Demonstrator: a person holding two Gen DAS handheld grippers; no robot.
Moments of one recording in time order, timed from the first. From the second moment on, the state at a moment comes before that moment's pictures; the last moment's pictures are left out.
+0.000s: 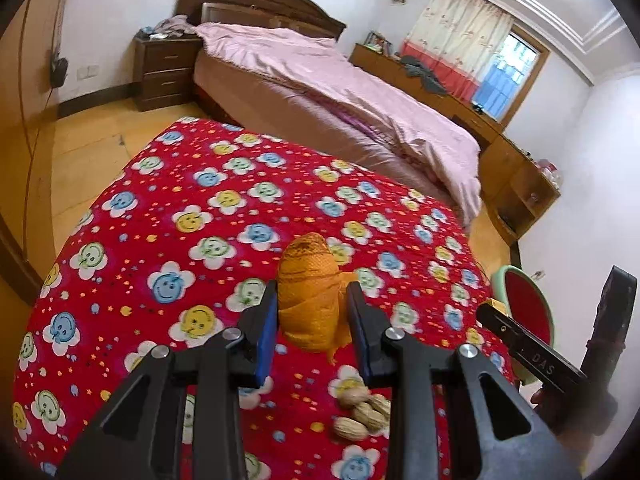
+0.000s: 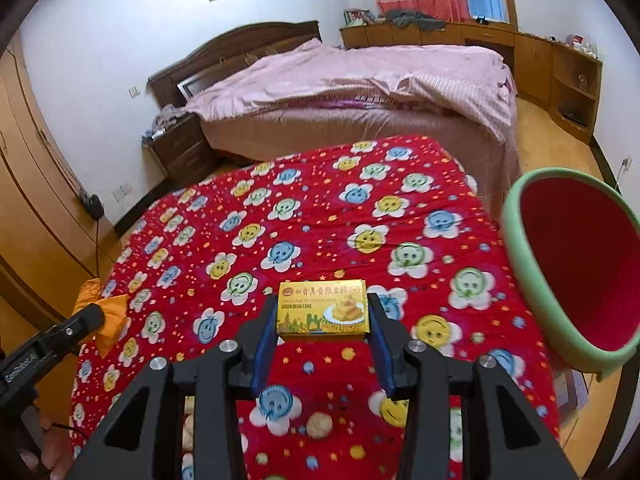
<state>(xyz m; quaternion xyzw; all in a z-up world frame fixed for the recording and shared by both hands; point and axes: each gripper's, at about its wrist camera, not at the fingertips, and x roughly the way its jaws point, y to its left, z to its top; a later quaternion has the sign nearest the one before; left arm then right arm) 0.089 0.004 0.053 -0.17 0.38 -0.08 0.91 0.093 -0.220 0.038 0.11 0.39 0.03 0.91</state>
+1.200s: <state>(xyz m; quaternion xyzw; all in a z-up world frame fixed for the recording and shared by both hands) 0.107 -0.263 0.079 -0.02 0.40 -0.29 0.87 0.019 -0.450 0.037 0.22 0.34 -0.11 0.91</state>
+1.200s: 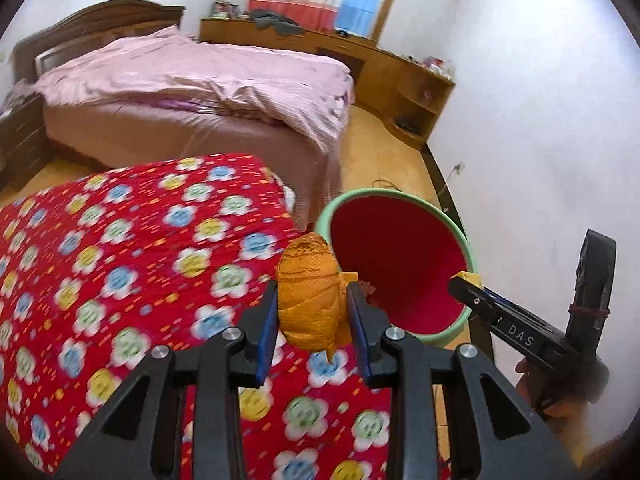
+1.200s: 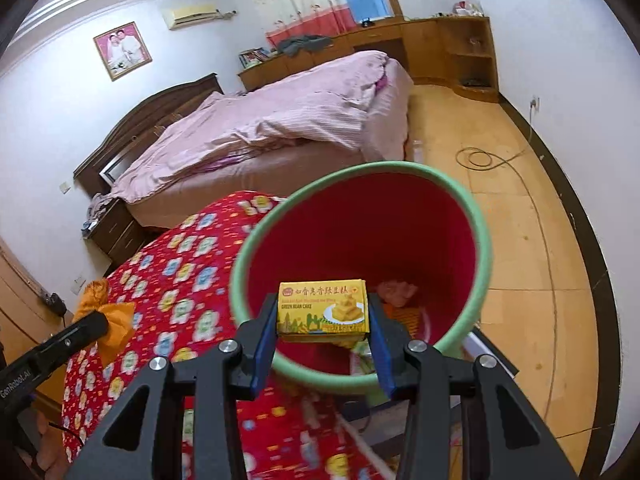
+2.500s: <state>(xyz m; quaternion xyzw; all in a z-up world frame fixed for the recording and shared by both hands) 0.117 -0.278 0.057 -0.03 0.43 -0.30 0.85 0.020 -0.468 0.034 0.21 0.35 -0.10 0.91</state>
